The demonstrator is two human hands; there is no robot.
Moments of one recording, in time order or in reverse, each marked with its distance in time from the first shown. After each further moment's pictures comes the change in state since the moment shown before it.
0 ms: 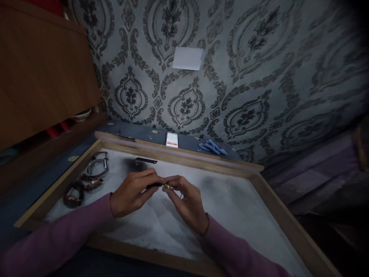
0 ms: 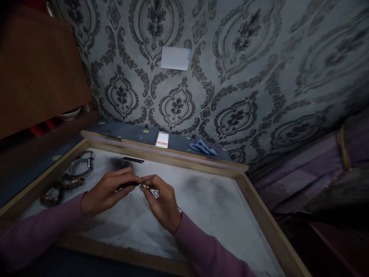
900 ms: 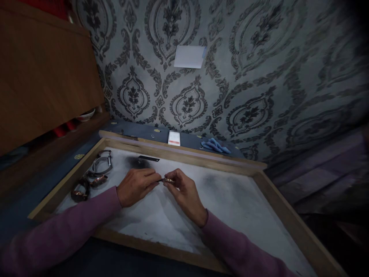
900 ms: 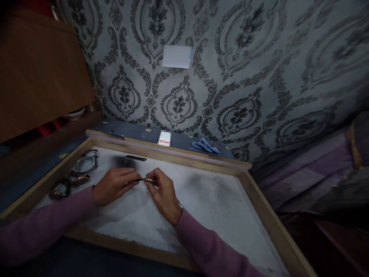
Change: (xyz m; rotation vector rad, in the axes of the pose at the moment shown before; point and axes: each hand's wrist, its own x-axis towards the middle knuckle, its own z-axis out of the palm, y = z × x) left_hand -0.006 -0.020 0.006 0.498 -0.093 0.033; right_hand 0.005 0.011 0.004 0.043 -0.039 0.231
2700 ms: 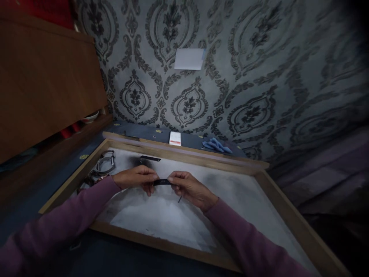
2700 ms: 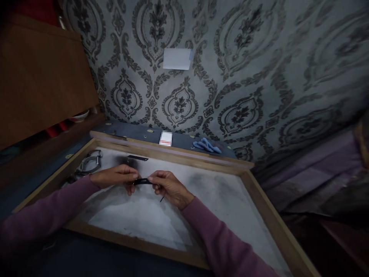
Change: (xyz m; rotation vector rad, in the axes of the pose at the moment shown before) left_hand 0.011 -0.025 -0.010 -1.306 -0.508 -0.574; right_hand 0.020 -0.003 -0.021 0.646 -0.269 0.649
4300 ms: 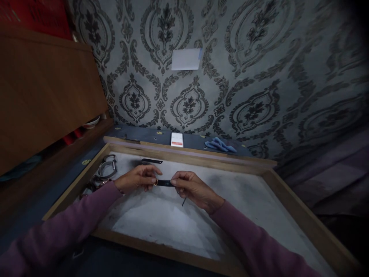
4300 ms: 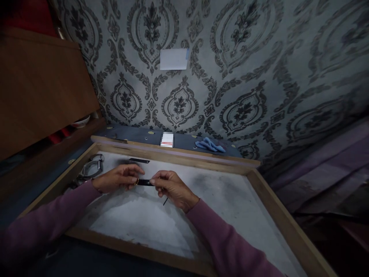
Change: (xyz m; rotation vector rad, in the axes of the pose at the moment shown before) left_hand 0.006 -0.011 -0.005 -0.124 0.181 0.105; right_hand -0.005 -0.008 0.001 -0.076 0.015 -0.105
